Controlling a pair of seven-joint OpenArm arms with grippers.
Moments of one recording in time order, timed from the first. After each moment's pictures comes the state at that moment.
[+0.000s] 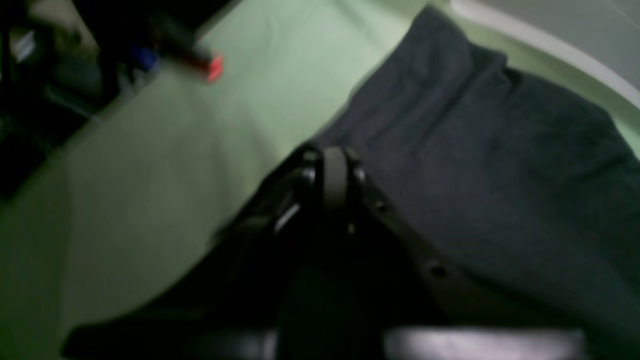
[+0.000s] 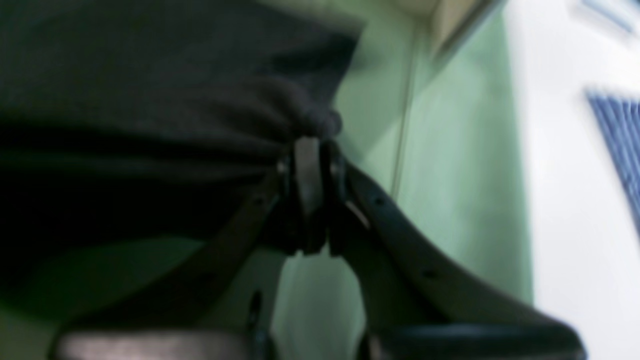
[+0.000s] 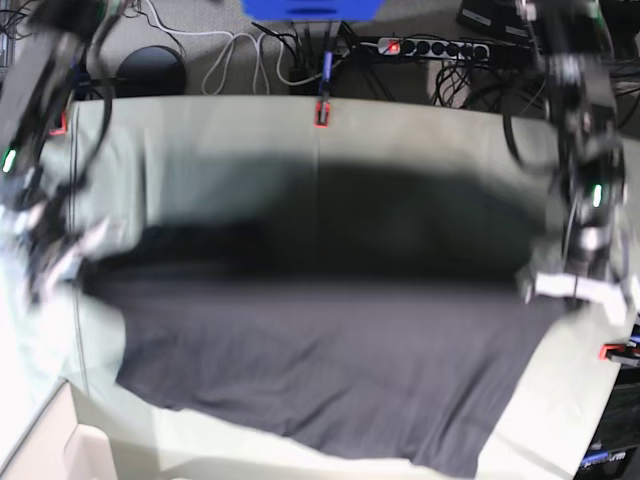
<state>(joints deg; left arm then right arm) 7.9 -13.4 -15.8 97.1 -25.7 9.6 24.4 -10.9 7.1 27.5 110.7 7.5 31.8 -45.0</state>
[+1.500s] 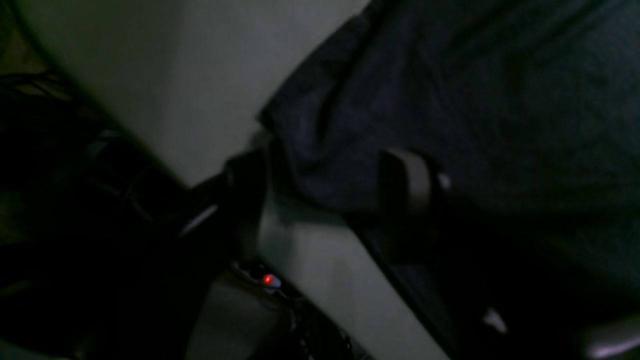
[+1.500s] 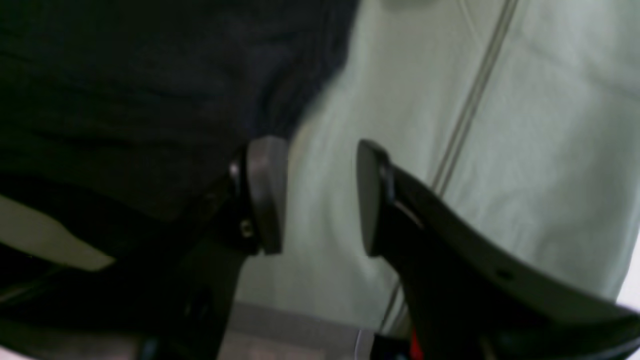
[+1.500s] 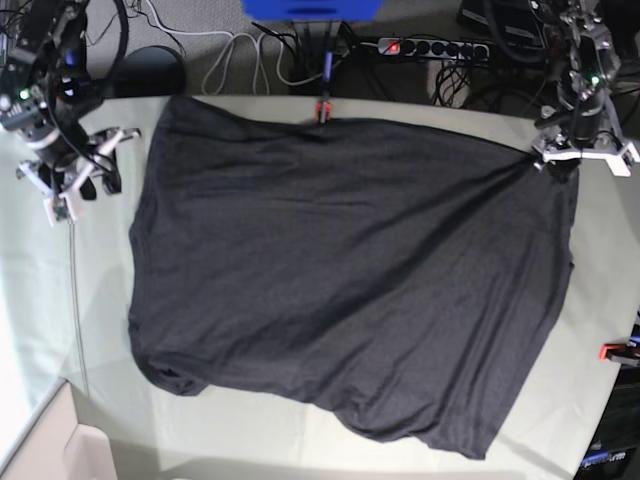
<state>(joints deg) 24.6 -7.9 -25.1 93.5 -33.4 10.2 24.0 -19.9 4.6 32.5 104.5 7.4 40.0 -44.5</state>
